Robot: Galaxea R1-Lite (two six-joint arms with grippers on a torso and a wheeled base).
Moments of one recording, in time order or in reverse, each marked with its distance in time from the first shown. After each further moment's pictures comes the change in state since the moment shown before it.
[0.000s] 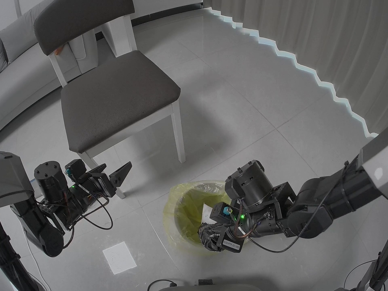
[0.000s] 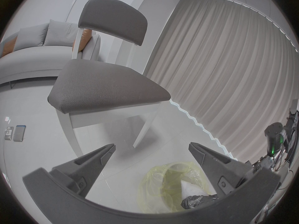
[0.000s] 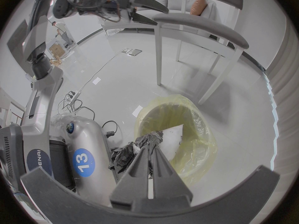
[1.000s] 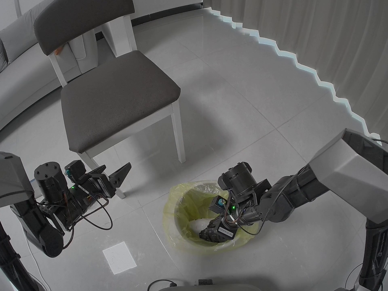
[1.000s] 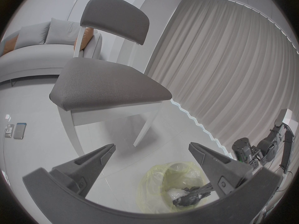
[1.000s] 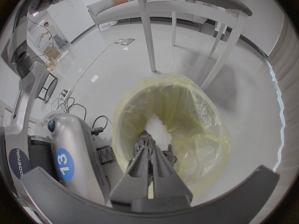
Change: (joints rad) left arm 0.003 0.002 0.006 0.000 0.002 -0.010; right arm -0.129 0.249 -0.166 0.000 0.055 -0.027
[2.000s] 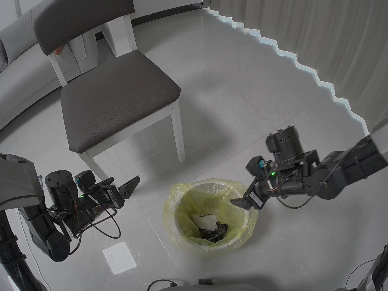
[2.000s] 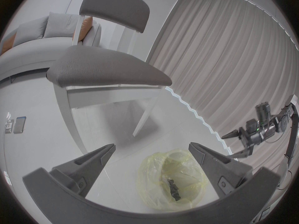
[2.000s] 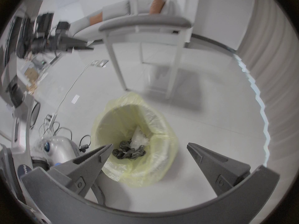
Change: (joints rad) left arm -0.049 0.067 0.022 0.000 0.024 -0.006; right arm -0.131 -0.277 0.139 -0.093 -0.034 0.086
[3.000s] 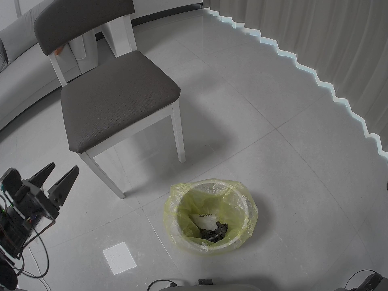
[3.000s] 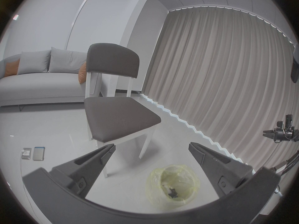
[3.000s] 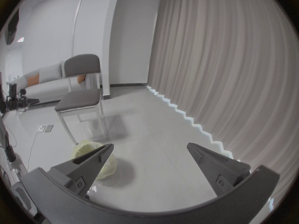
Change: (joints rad) left arm 0.131 -0.817 0.174 0.400 -0.053 0.101; right arm -0.356 -1.439 0.549 0.221 -0.213 0.249
